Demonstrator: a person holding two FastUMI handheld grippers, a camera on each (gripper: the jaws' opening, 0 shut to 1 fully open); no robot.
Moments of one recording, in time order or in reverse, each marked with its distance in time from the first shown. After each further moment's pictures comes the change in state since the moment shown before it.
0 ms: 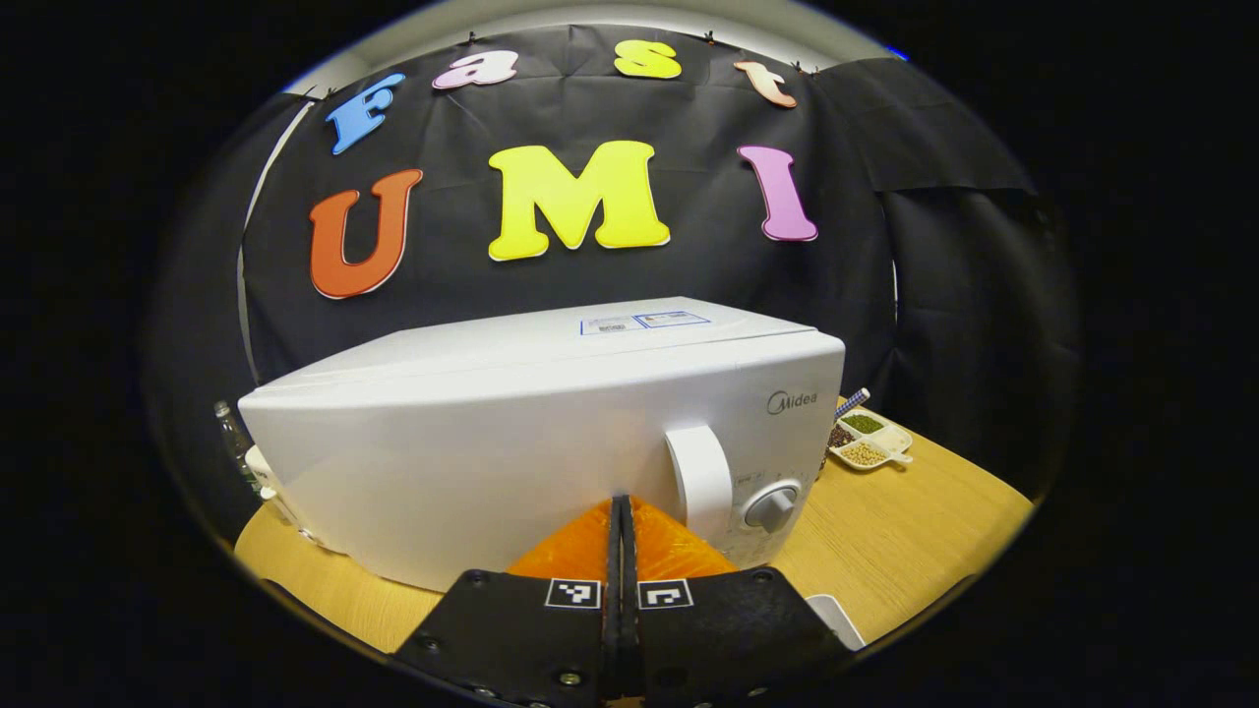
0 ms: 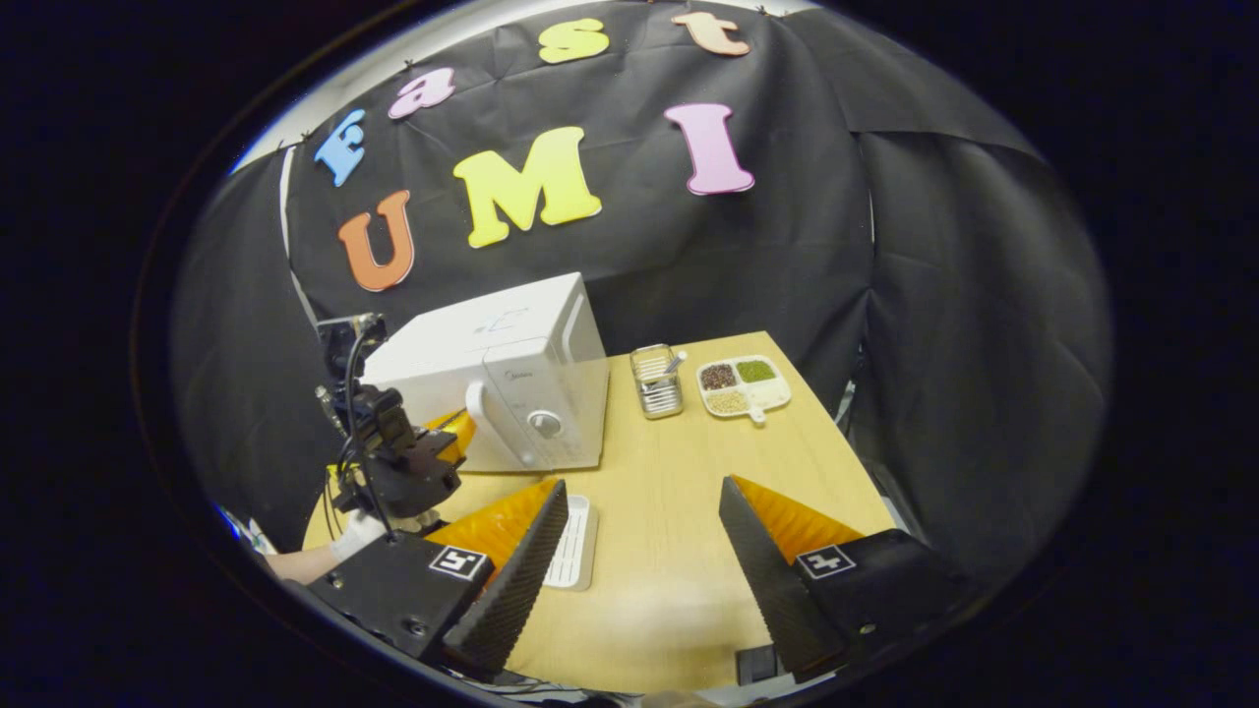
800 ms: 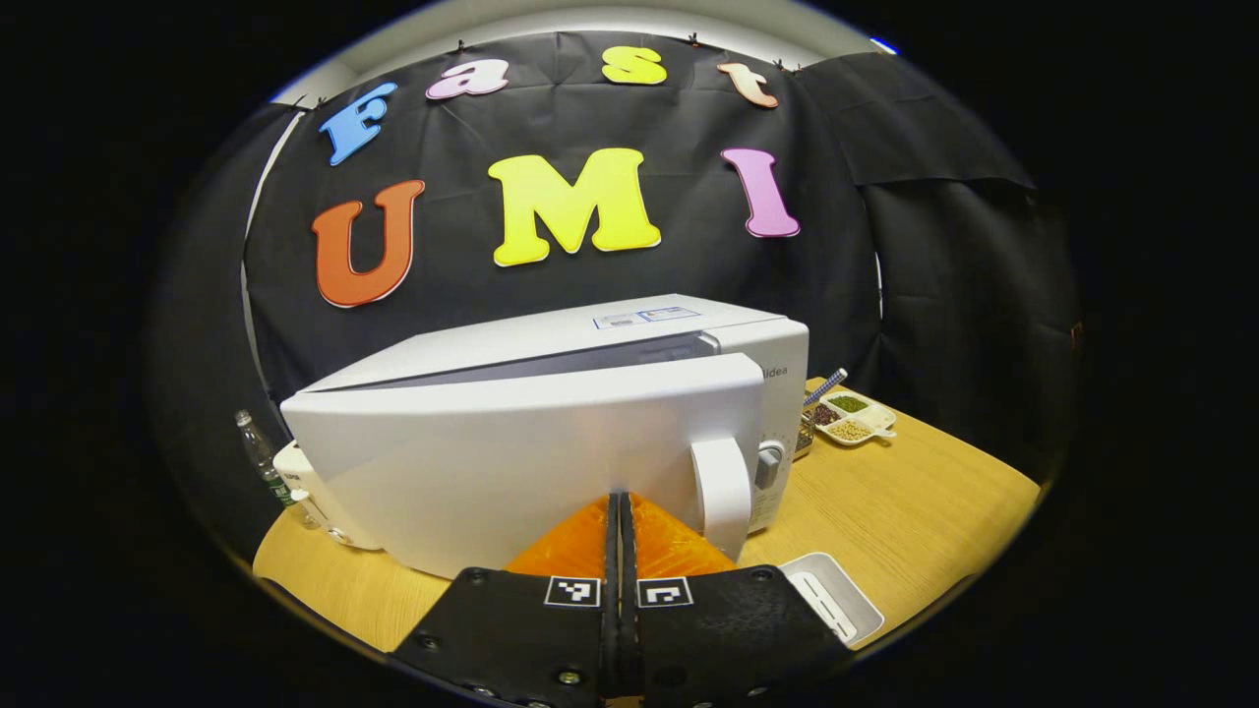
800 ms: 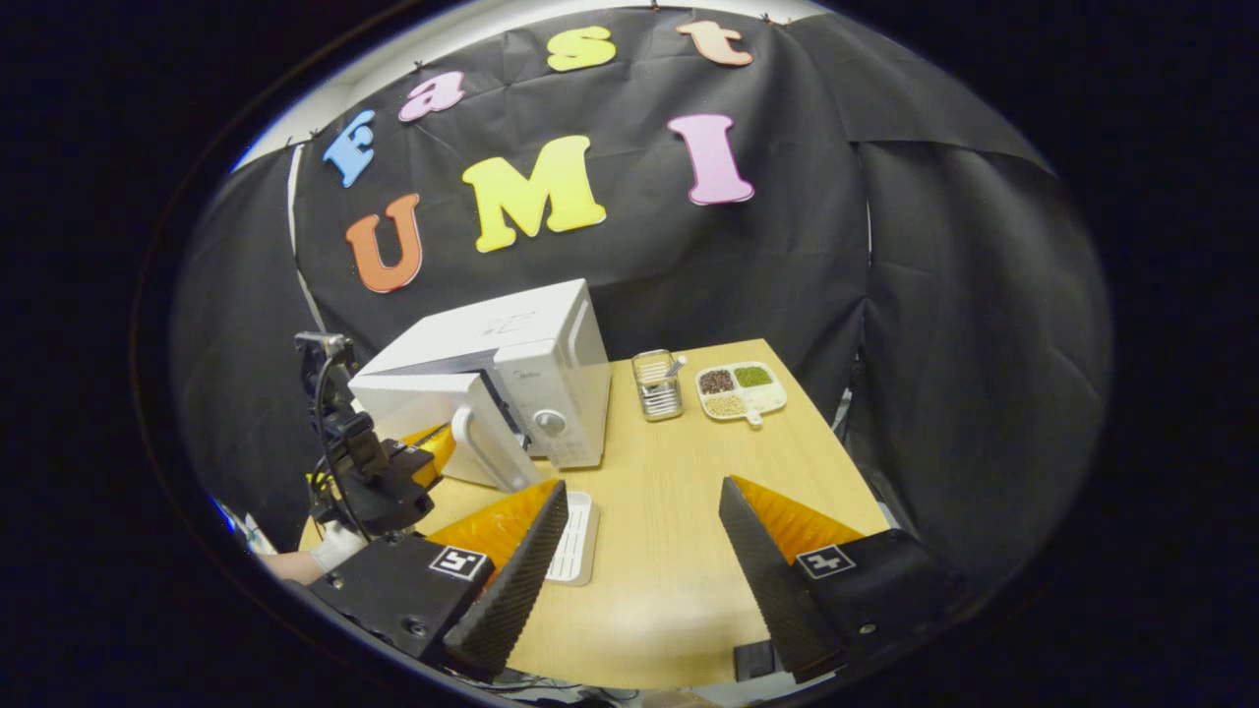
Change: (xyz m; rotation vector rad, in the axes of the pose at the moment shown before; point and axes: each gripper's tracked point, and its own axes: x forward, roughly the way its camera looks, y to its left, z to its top) left arm -0.040 0.011 -0.007 0.064 -0.013 -0.006; right arm -0.017 0.000 -0.010 -0.016 -0.018 -0.011
